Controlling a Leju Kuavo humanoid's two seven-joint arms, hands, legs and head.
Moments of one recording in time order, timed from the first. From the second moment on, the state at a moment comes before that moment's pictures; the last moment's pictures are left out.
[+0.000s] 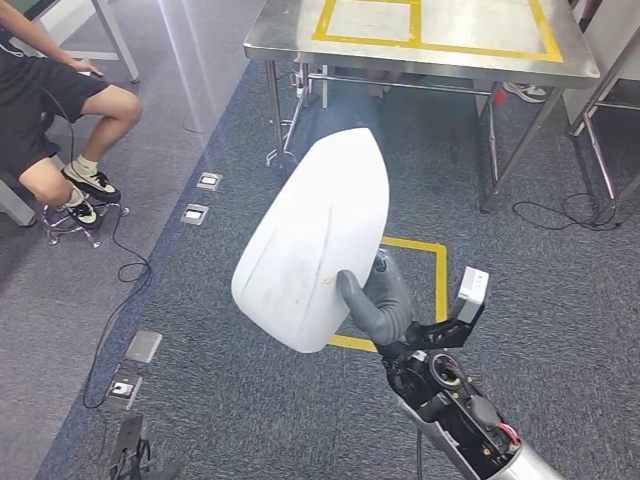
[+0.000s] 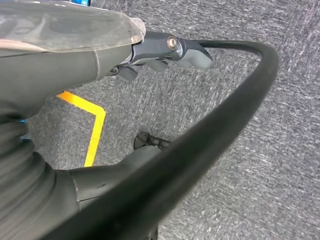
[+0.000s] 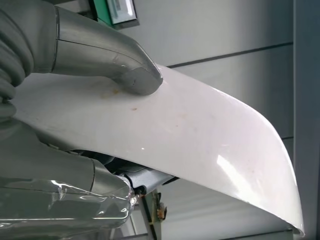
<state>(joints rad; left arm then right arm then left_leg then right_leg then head) -0.19 0.15 -0.85 -0.23 1.09 0.20 -0.22 -0.39 -0.01 0.75 -1.49 -0.50 0.23 -0.51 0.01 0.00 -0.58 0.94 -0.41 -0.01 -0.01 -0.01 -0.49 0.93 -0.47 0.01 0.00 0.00</state>
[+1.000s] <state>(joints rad) -0.21 0.15 -0.86 -0.23 1.07 0.21 -0.21 -0.36 -0.02 0.74 -1.50 -0.50 0.21 -0.51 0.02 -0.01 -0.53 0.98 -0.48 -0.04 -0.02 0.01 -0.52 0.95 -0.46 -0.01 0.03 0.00</state>
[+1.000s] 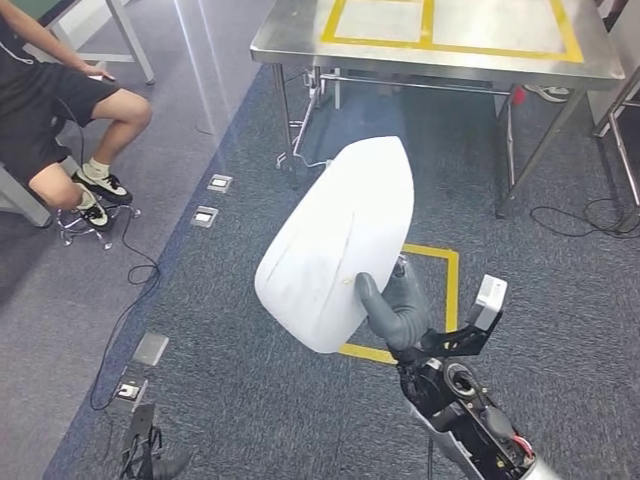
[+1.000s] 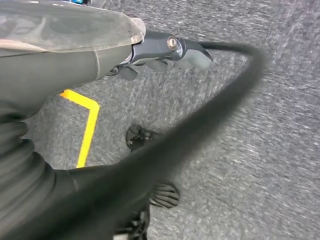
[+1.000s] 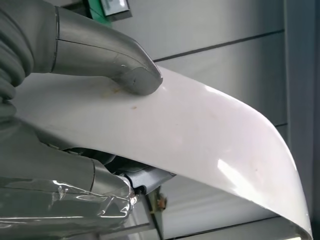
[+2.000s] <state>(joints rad) -0.20 0.15 -0.85 -0.23 1.08 0.21 -0.20 -0.37 -0.03 0.74 -1.50 -0.51 0.23 -0.51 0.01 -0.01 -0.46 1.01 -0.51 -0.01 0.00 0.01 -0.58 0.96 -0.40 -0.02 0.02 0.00</state>
